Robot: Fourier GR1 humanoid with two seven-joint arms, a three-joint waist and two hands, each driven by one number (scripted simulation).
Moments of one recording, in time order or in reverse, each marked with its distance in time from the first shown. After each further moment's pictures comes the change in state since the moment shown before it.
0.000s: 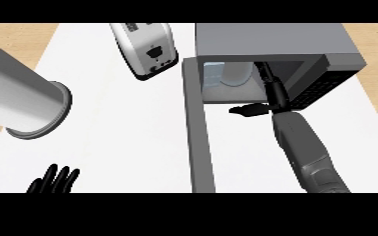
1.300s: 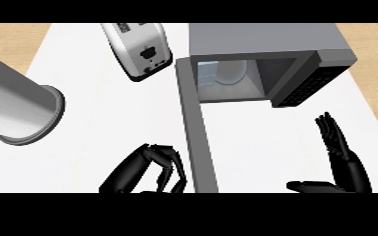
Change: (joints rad) left arm -0.580 0.004 -0.267 0.457 -0.306 0.074 0.262; right arm 0.833 -0.005 0.101 -0.992 -0.160 0.335 0.139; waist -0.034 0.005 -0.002
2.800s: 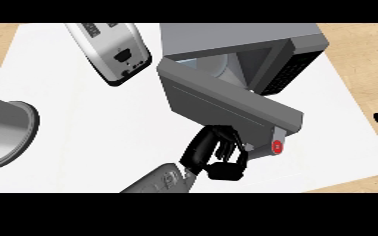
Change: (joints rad) left arm -0.622 0.000 -0.562 0.708 0.496 0.805 -0.218; right arm 0.116 -0.158 -0.024 -0.505 -0.368 0.228 0.214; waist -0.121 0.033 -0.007
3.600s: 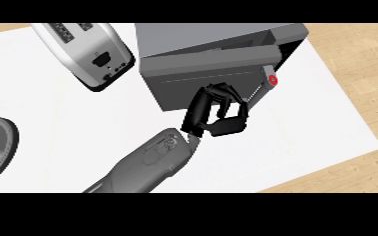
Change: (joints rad) left arm -0.209 -0.006 0.128 0.087 0.309 0.108 -0.117; right arm -0.061 -0.095 -0.004 -0.056 -0.135 0.070 0.116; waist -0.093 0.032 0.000
